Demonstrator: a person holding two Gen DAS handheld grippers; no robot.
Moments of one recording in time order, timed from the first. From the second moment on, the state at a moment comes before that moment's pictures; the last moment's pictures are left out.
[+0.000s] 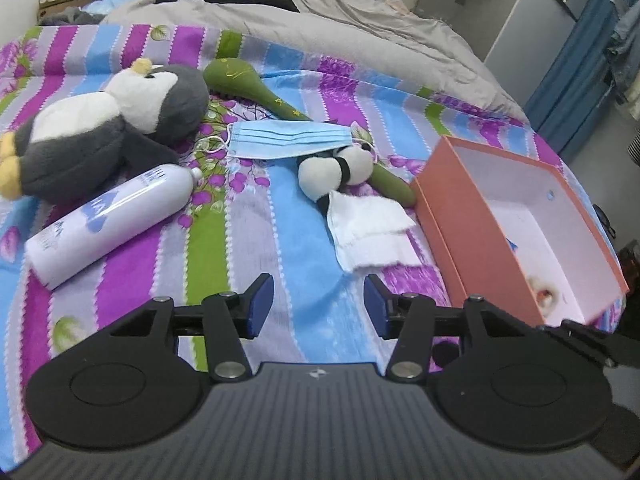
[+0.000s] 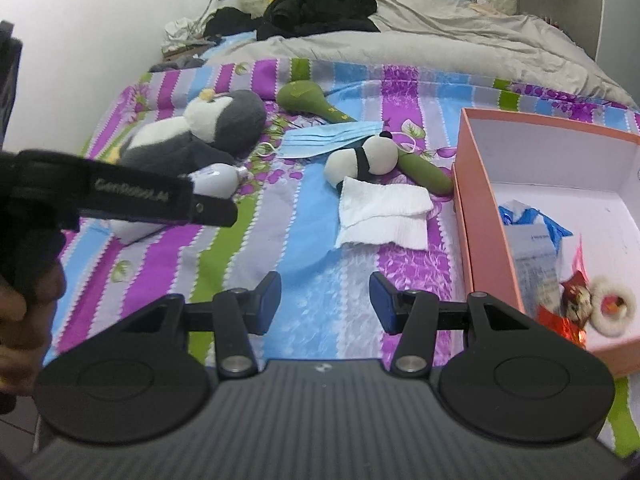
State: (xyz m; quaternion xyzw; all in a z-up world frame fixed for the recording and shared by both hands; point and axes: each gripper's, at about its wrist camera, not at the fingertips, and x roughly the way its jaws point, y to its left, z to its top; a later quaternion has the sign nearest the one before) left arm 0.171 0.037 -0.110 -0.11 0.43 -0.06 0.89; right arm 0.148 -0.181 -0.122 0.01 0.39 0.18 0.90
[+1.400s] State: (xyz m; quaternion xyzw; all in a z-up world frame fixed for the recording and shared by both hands) left arm 0.381 0.039 -0.242 -0.27 0.44 -0.06 0.85; right arm 0.241 -0.185 -0.202 0.03 0.46 0.17 0.87
